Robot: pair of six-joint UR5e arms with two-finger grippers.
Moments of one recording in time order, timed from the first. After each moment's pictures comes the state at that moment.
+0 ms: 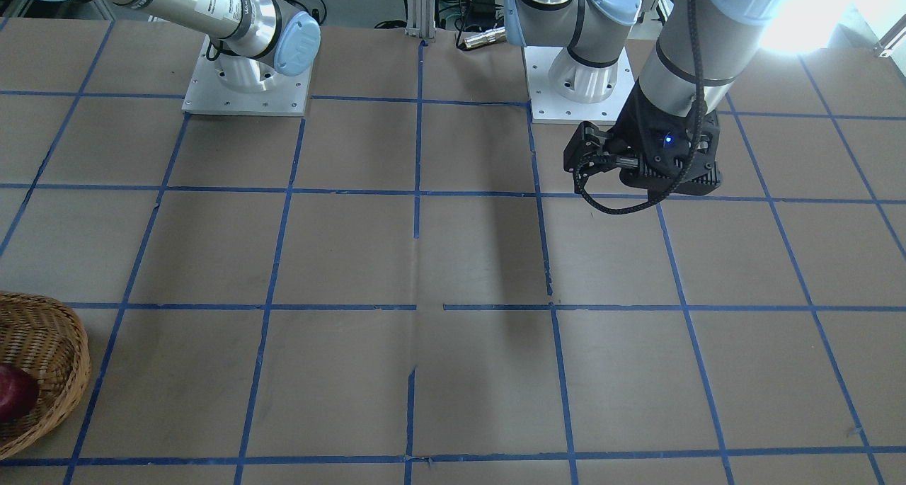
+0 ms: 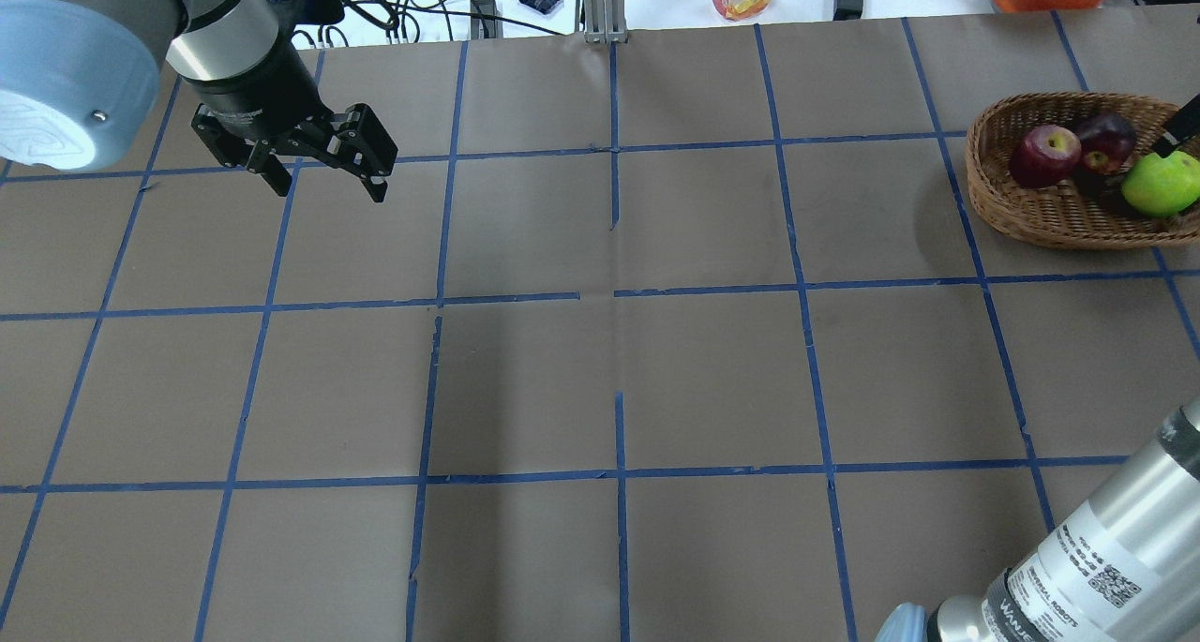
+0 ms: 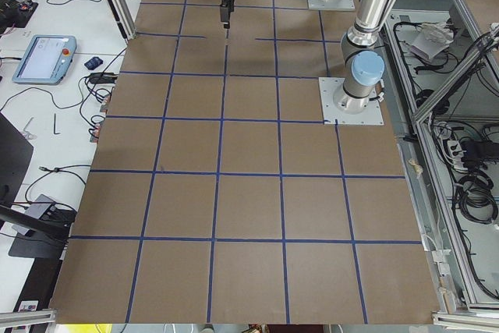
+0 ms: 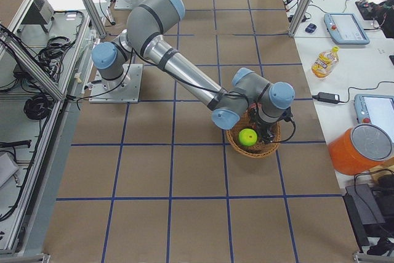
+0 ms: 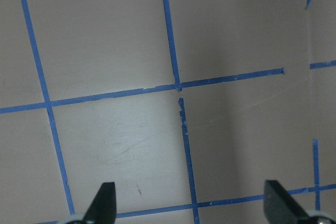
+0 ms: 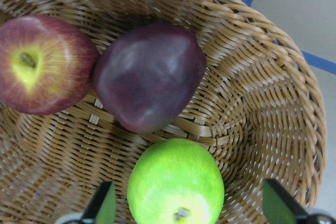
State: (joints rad) left arm -1.56 -1.64 -1.55 -1.53 1.57 0.14; right arm 0.93 -0.86 1.10 -1.76 -1.54 -1.01
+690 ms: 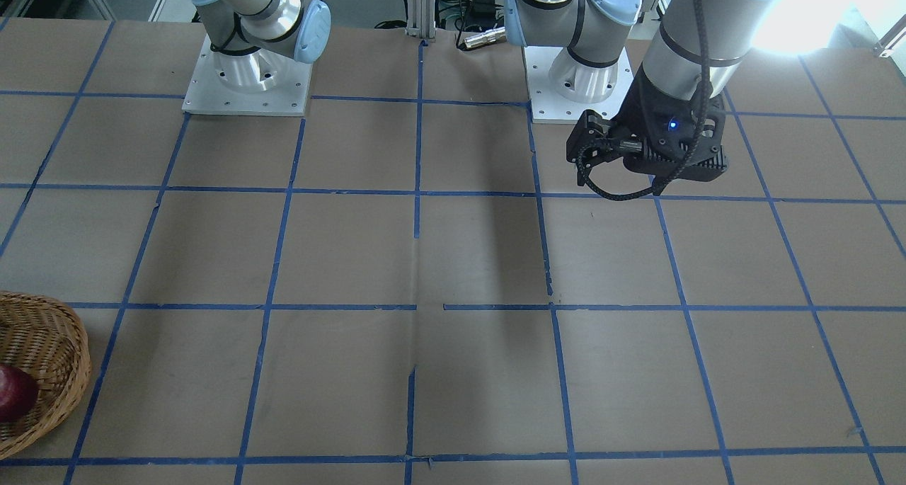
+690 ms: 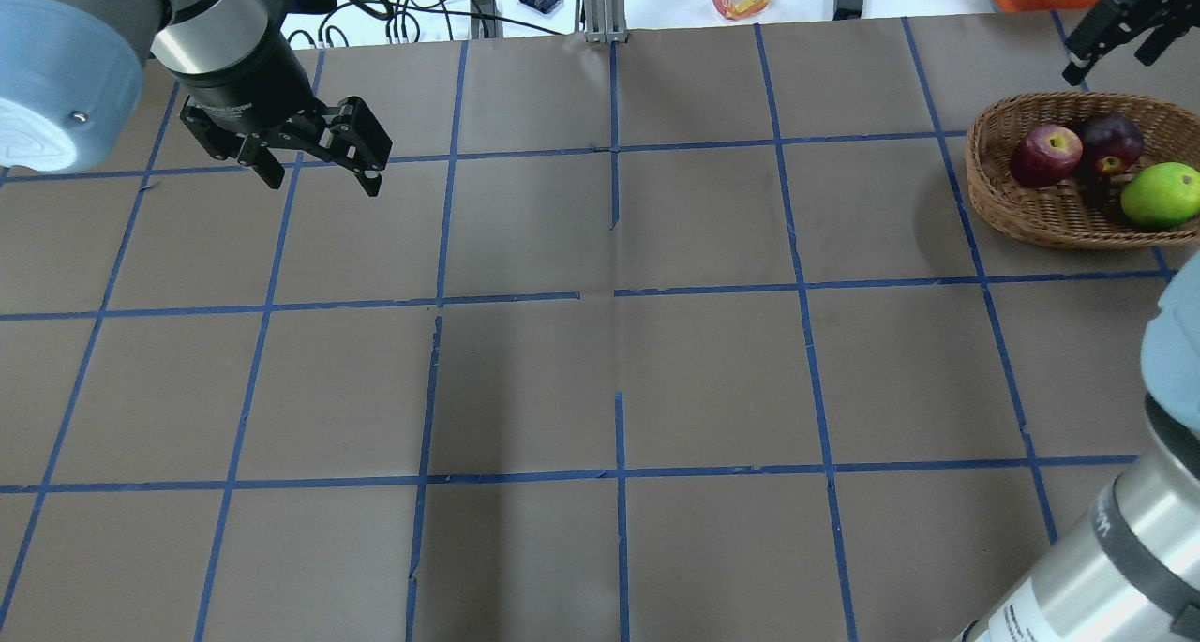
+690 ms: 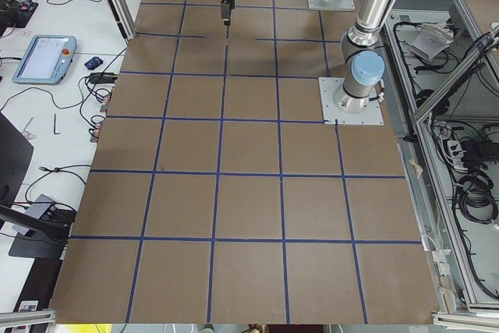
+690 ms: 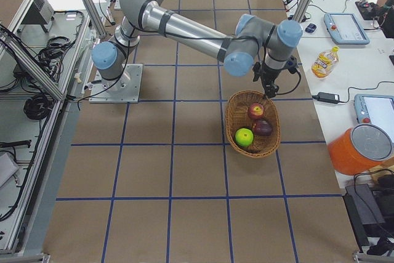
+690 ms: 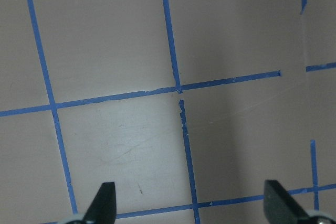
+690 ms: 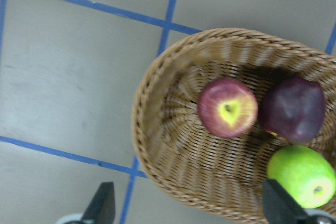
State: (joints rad) left arm -1.56 -1.62 -1.54 -1.53 1.57 0.15; right arm 1.19 -1.07 1.09 -1.55 -1.59 -0.63
